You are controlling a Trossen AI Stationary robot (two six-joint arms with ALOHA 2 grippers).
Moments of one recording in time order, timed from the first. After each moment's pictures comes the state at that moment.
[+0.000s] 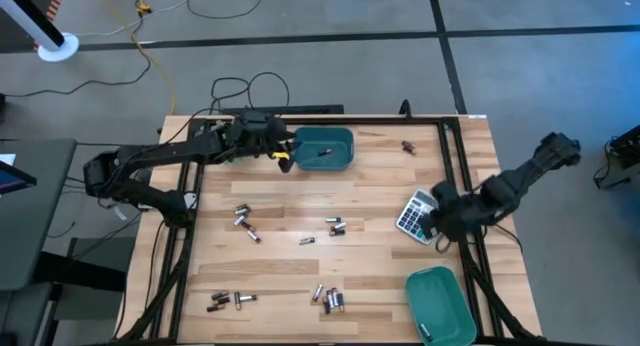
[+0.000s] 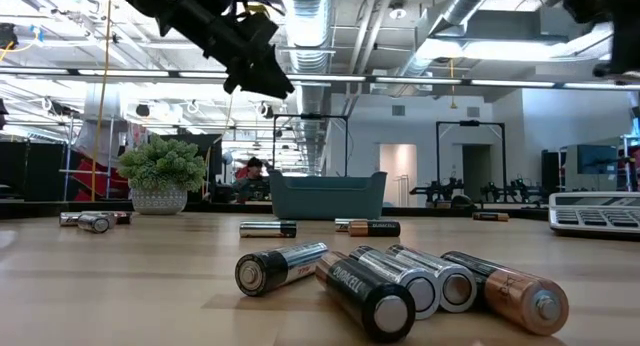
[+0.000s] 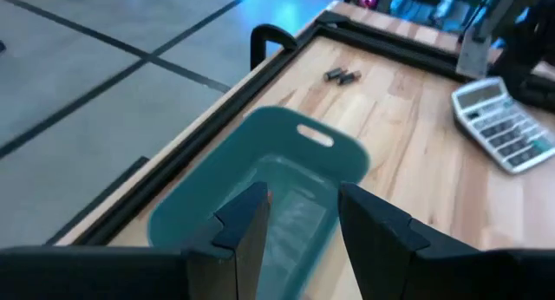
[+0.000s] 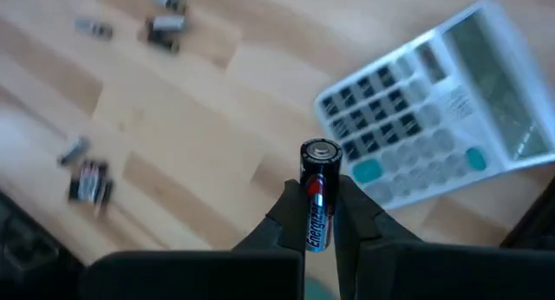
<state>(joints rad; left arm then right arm) 0.41 1.31 0.95 -0.05 -0.09 -0.10 0.61 0.95 0.95 -1.23 0.29 1.66</state>
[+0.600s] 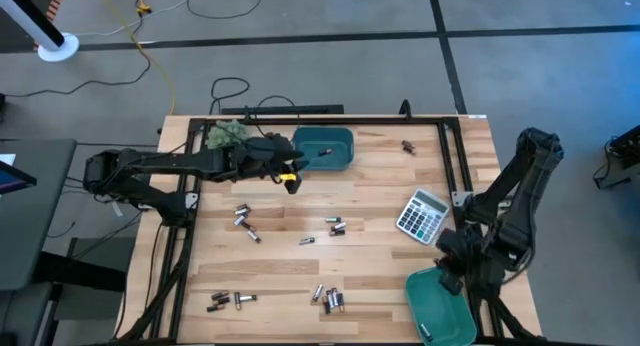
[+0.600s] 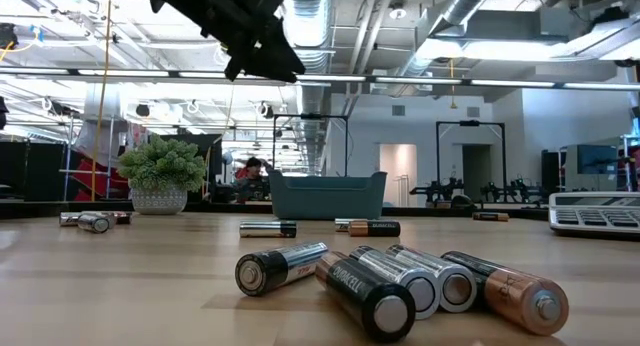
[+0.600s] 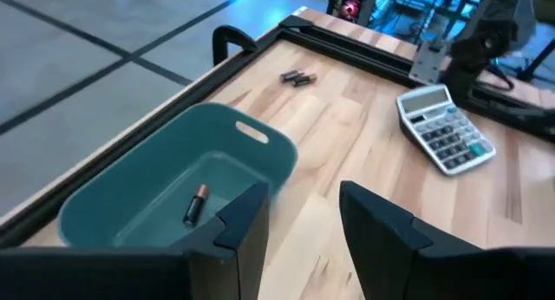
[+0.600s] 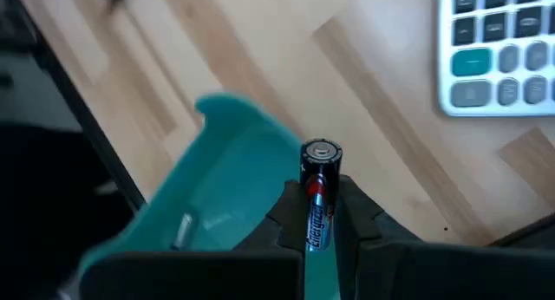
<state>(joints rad) 0.17 1.31 0.95 -0.06 -0.28 -0.22 1.08 1.16 0.95 -1.08 0.29 1.67</state>
